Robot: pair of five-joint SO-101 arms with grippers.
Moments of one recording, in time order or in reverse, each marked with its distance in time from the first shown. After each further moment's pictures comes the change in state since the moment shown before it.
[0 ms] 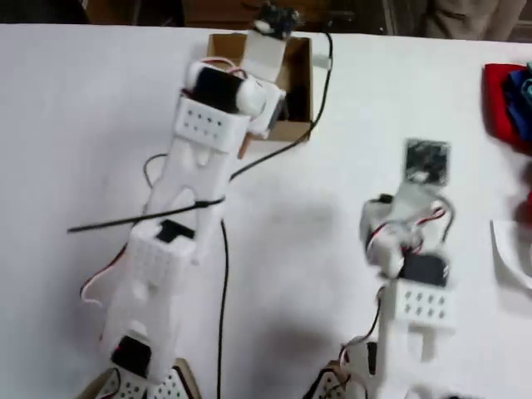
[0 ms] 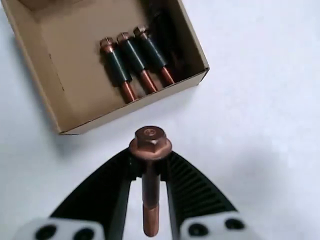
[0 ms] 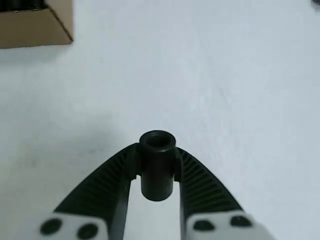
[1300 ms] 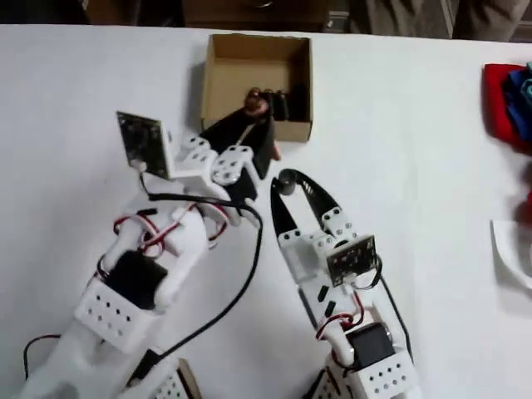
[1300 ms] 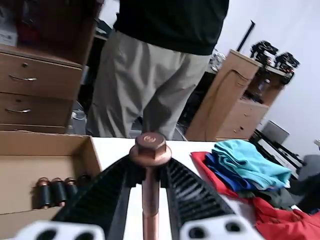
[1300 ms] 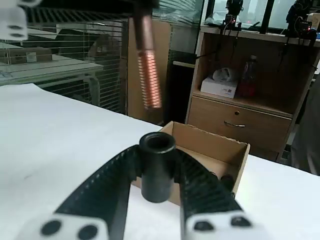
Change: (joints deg) left arm 7.9 -94.1 119.6 -81.1 23.5; right arm -31.6 -44.7 33.1 -36.9 1.4
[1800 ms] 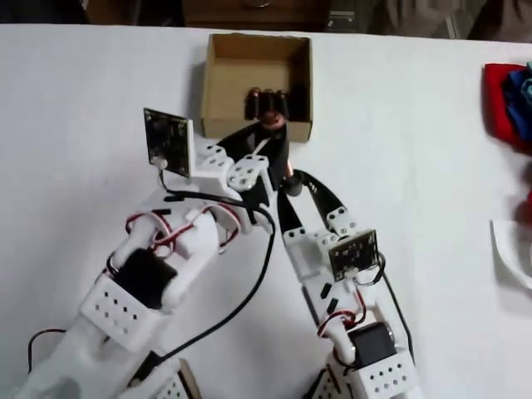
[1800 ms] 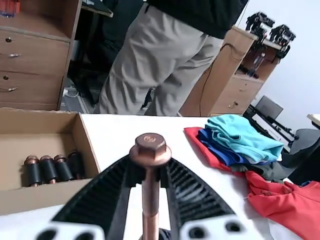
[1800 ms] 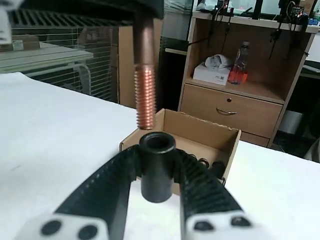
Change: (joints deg) left arm 2.7 1.5 -0.4 3.8 0.2; right arm 2.2 0.0 0.0 2.6 0.0
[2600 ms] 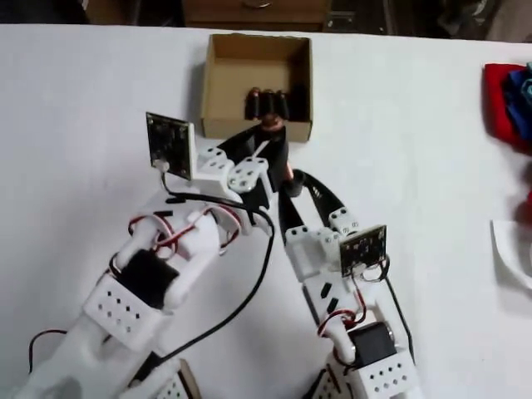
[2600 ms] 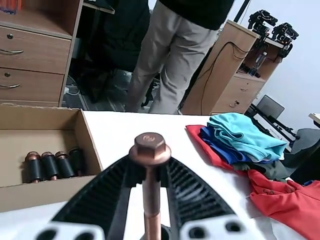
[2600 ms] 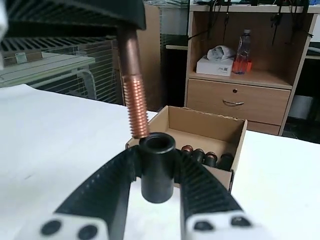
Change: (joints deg) left arm 0.0 0.1 2.5 -2.1 0.2; right arm 0.3 0.2 0.0 0.2 -5.8
